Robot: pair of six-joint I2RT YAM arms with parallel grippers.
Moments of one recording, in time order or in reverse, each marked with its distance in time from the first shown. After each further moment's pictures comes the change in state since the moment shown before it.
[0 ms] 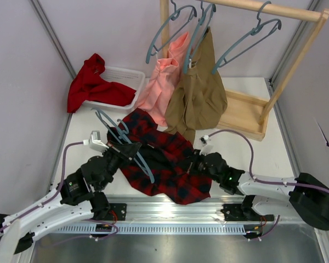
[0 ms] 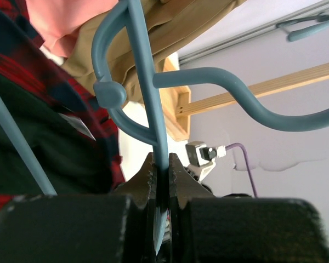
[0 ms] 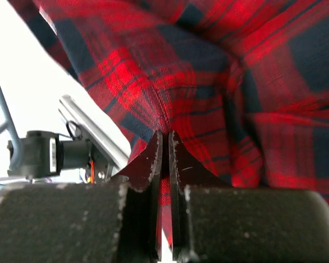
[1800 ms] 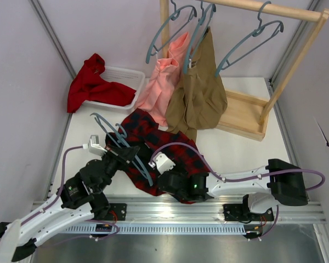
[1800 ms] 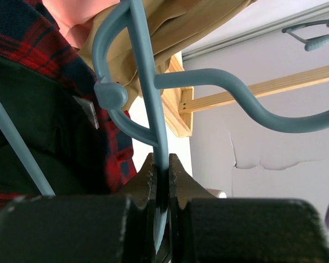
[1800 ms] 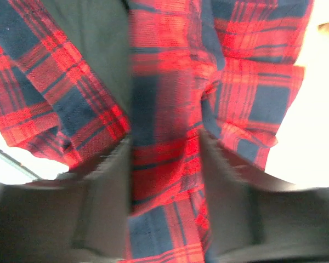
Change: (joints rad) left arm 0.066 -0.094 -0.100 -0.004 0.078 -0.035; right arm 0.428 0.331 0.529 -0.719 0.613 -0.681
